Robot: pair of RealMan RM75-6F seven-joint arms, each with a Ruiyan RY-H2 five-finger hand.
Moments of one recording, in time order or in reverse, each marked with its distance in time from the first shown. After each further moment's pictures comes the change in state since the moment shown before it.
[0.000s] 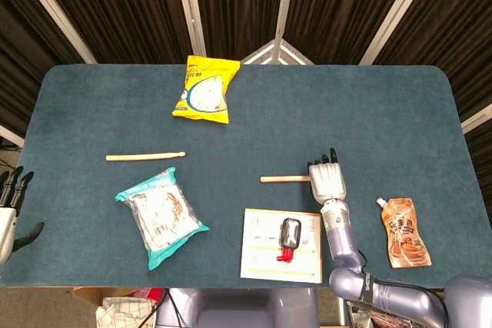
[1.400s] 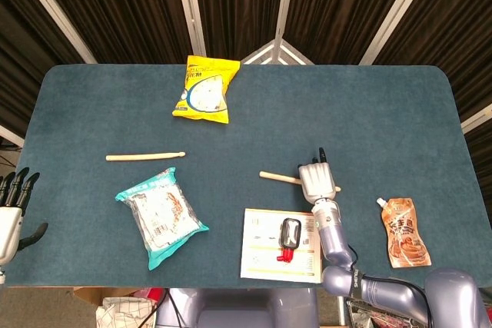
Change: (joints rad) left arm -0.015 -0.006 0.012 0.000 -0.014 -0.016 0.012; right arm 0.066 -0.063 -0.056 0.107 -0.013 -0.007 0.046
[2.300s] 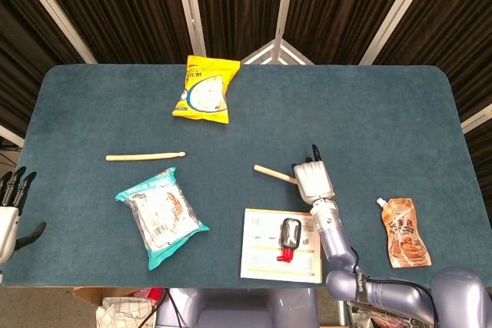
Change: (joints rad) left arm 0.000 0.007 -0.003 0.007 -0.009 0.007 -0.029; right arm -0.008 0.046 -0.025 -0.049 -0.137 0.010 0.128
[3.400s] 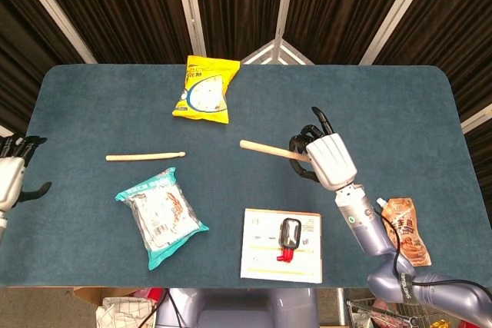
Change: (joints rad) left arm -0.241 0.073 -0.157 0.070 -0.261 -0.402 -0.130; right arm -0.042 0.315 0.049 -0.190 -0.505 0.164 0.577
